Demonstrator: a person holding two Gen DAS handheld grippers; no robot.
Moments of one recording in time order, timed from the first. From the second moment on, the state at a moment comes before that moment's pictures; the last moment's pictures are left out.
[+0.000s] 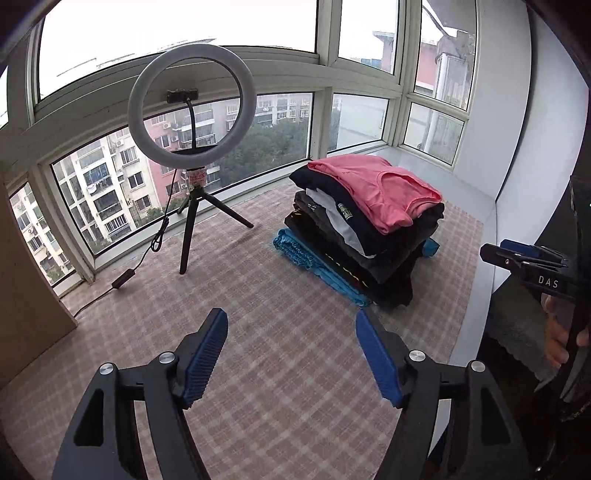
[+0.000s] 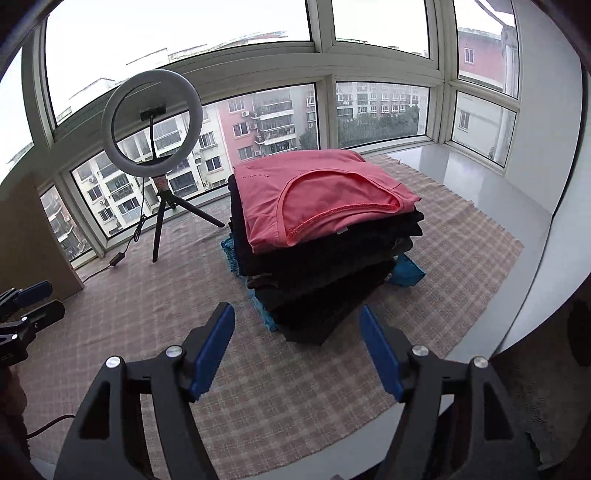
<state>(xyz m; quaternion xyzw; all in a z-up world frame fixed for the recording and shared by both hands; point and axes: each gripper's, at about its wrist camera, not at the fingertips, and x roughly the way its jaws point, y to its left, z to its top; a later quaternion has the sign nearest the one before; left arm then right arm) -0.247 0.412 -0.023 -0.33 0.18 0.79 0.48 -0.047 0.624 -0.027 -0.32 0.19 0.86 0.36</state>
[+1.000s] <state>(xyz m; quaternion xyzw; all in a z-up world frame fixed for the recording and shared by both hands) -0.197 0.141 -0.003 -0.30 0.15 0.83 0.44 -0.014 0.313 0.003 -0.33 0.11 0.86 0.37</state>
